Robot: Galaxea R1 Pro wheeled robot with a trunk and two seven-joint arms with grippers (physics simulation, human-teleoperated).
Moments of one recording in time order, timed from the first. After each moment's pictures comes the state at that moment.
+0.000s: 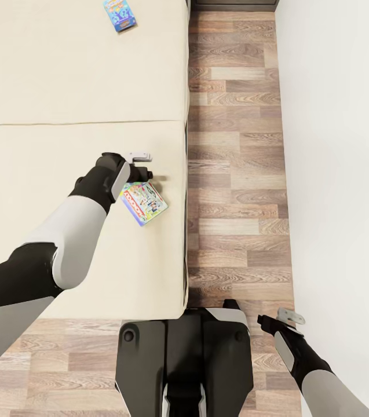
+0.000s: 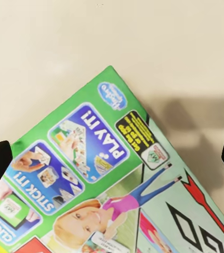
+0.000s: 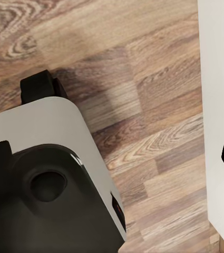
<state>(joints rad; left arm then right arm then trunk) -1.55 -0.15 0.11 -0.48 -0.12 0.69 0.05 -0.63 -0.04 -0.26 -0.49 -0.12 0.17 -0.15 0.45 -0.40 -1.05</state>
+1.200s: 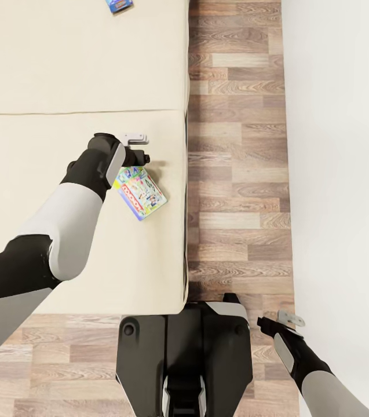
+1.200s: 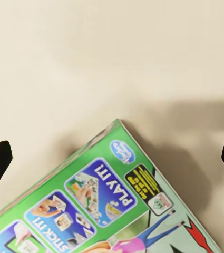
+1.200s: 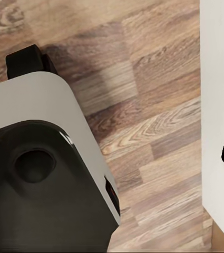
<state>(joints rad) -1.60 -0.15 0.10 -0.55 -0.12 0.74 0.05 -0.63 -0.04 -0.26 -0.47 -0.12 0.17 -0.15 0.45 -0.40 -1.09</state>
